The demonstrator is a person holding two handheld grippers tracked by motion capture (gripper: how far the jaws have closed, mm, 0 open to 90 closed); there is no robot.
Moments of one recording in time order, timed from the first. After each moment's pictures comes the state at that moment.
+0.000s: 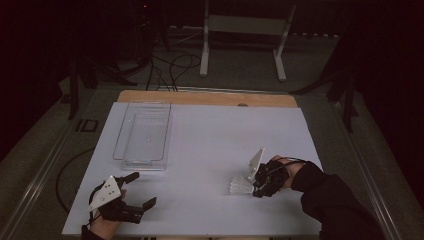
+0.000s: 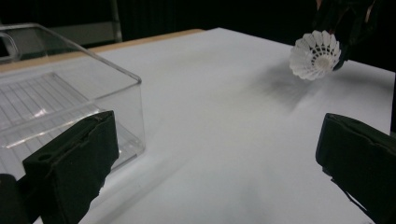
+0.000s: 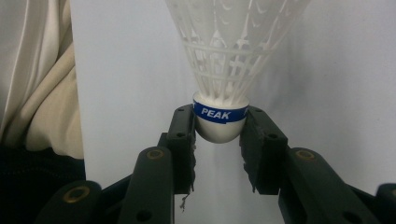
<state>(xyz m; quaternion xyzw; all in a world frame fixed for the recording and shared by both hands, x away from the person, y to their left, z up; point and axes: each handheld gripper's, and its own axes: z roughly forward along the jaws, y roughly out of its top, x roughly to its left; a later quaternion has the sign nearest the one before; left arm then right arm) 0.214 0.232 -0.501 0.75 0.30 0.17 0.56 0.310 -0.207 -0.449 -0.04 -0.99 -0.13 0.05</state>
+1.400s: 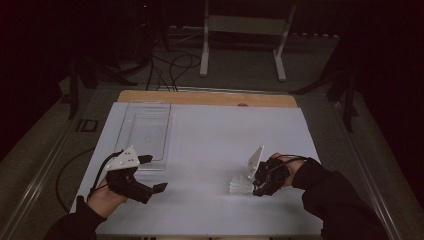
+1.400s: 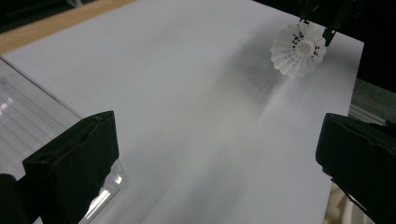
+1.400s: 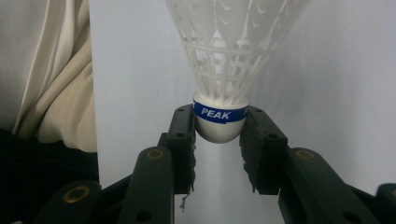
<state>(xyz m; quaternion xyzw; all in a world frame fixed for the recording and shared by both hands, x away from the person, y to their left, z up) 0.259 0.194 -0.412 0.84 0.28 0.09 0.46 0.308 -0.202 -0.432 -0.02 -0.99 -0.12 0.05</state>
